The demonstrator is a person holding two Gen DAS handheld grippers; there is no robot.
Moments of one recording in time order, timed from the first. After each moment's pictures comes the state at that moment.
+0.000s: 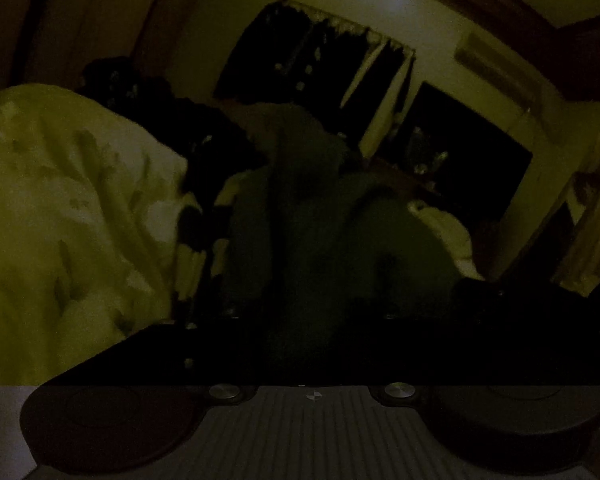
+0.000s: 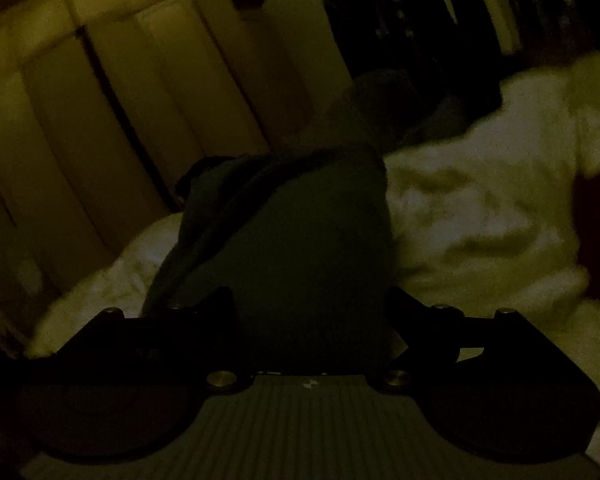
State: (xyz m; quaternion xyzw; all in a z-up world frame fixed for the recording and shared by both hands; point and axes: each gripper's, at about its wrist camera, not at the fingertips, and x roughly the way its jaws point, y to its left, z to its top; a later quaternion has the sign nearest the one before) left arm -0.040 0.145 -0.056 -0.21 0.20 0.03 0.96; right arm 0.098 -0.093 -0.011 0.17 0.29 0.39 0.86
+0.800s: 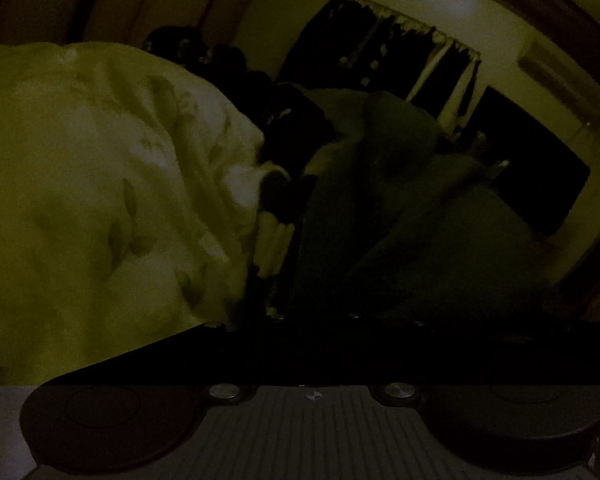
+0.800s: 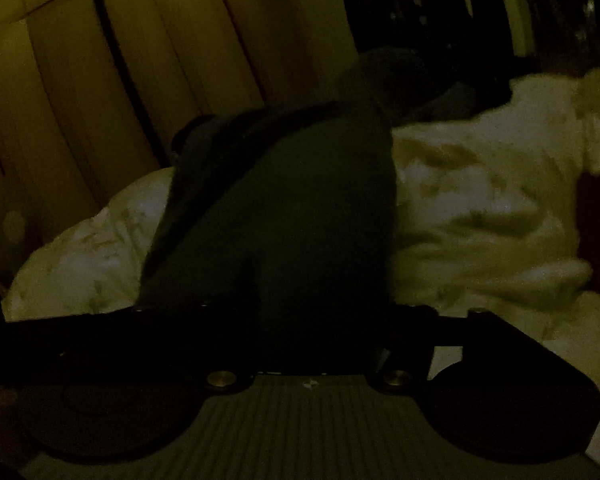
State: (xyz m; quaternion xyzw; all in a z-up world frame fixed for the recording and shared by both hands) left arm -0.027 0.175 -0.099 -0.24 0.21 0.12 0.94; right arm 0.087 -0.067 -0.030 0.09 0.30 0.39 0.86
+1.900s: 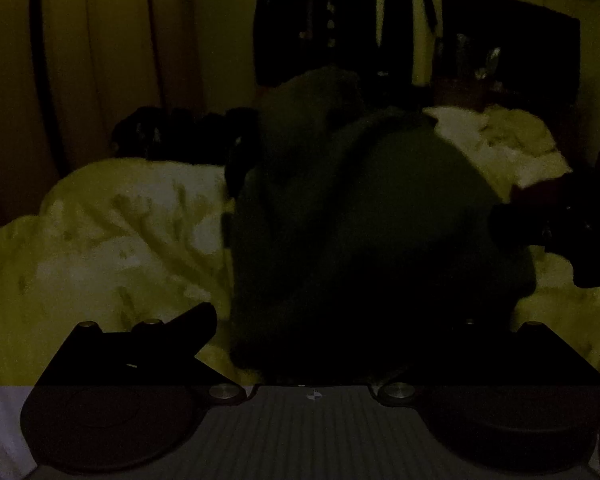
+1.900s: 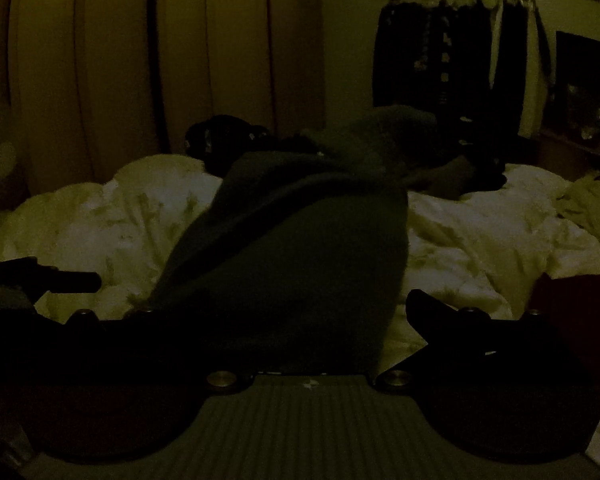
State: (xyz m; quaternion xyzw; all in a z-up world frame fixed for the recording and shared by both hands) left arm -0.022 0.066 -0.031 0.00 0.31 0.17 0.94; right arm 0.021 -0.053 0.042 -0.05 0.23 0.36 0.90
